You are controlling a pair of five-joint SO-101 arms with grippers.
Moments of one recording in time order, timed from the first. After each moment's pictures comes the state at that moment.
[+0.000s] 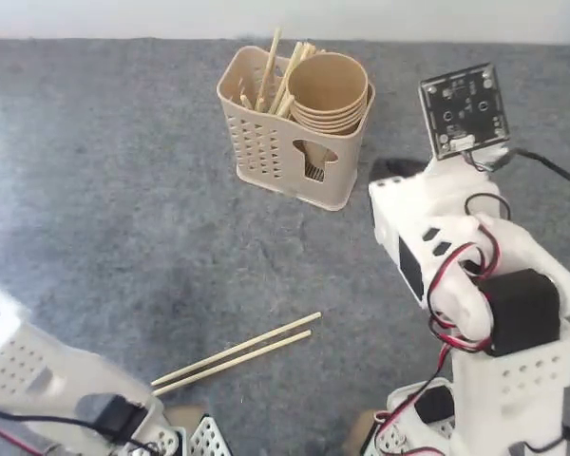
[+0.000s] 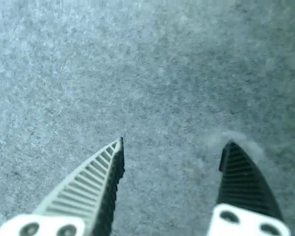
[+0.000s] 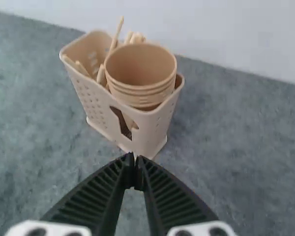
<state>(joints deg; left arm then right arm) -61.9 28.2 -40.3 98.4 -19.9 -18.3 -41.8 -0.2 86.4 1.5</state>
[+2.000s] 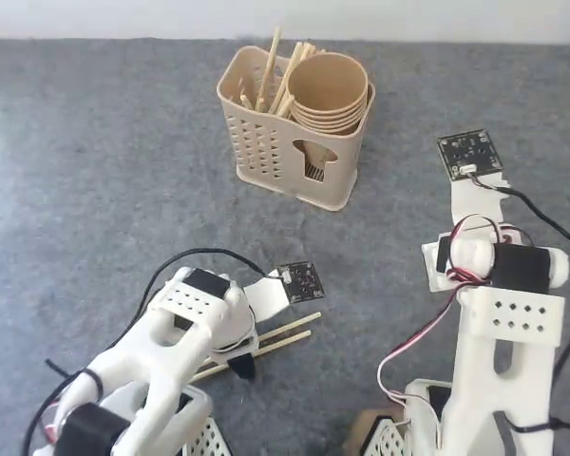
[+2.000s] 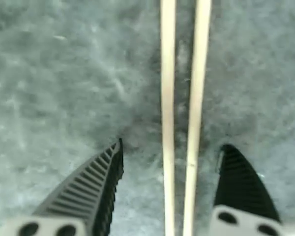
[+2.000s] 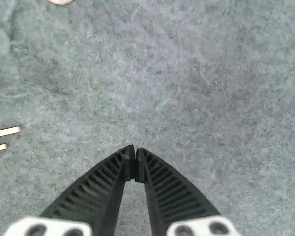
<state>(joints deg) 17.1 -25.9 68.7 61.6 -41.4 4.2 -42.5 29.6 88.7 17.7</state>
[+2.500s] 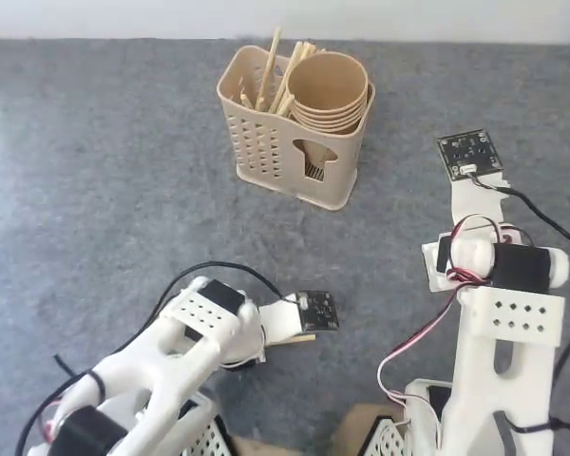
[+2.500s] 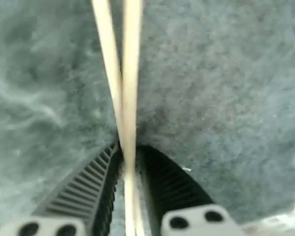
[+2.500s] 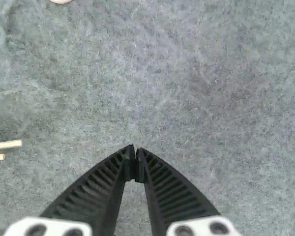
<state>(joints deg) 25.1 -26.6 69.8 64.9 -43.4 4.2 -42.5 29.6 88.7 17.8</state>
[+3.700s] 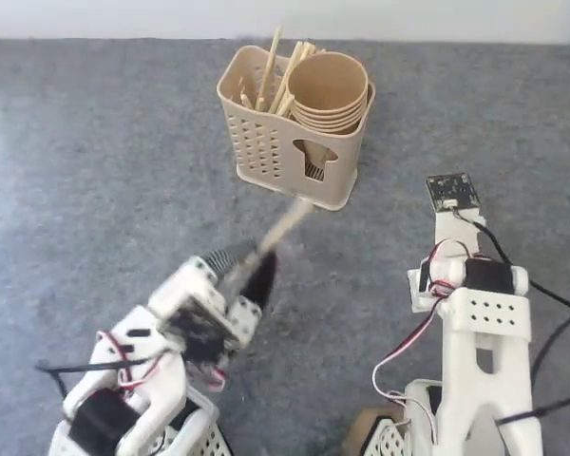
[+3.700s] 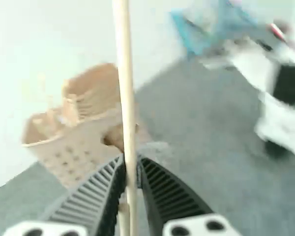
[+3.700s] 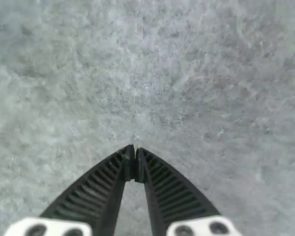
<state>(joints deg) 26.4 -95.4 62.8 59.6 -11.6 3.1 -42.5 55.7 70.1 11.6</state>
